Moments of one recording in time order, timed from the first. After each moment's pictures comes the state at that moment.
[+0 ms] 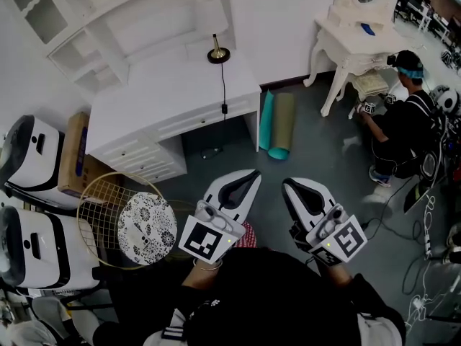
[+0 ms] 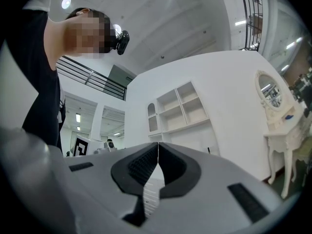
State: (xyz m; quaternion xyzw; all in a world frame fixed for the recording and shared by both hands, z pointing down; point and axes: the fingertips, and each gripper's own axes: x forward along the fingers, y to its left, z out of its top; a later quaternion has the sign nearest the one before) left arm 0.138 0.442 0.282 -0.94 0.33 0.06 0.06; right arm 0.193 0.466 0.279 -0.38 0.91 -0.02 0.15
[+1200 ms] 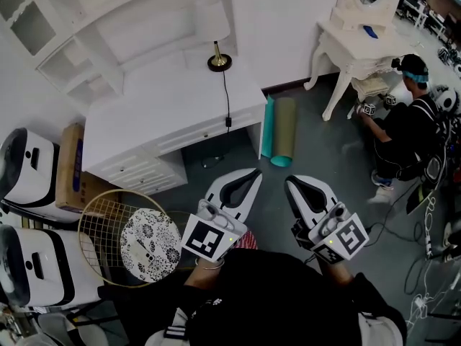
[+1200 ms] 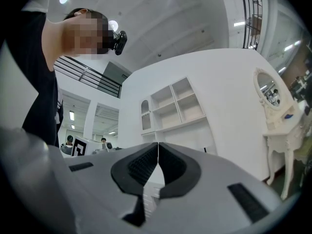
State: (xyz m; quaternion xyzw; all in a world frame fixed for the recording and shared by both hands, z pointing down) left arm 0.108 0.351 0.290 -0.95 0.31 0.06 0.04; right arm 0.166 0.375 0.285 -0.40 0.90 -0.04 0.14
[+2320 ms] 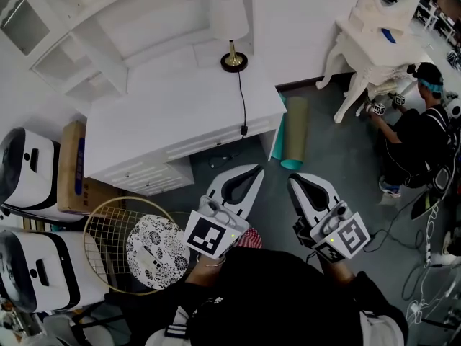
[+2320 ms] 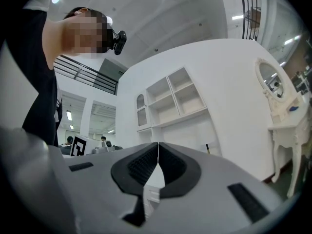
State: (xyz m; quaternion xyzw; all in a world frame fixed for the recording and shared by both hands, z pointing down) left arm 0.060 0.252 0.303 -0.94 0.33 0.05 0.02; right arm 0.121 0.276 0.300 -0.40 0.90 -0.06 0.13
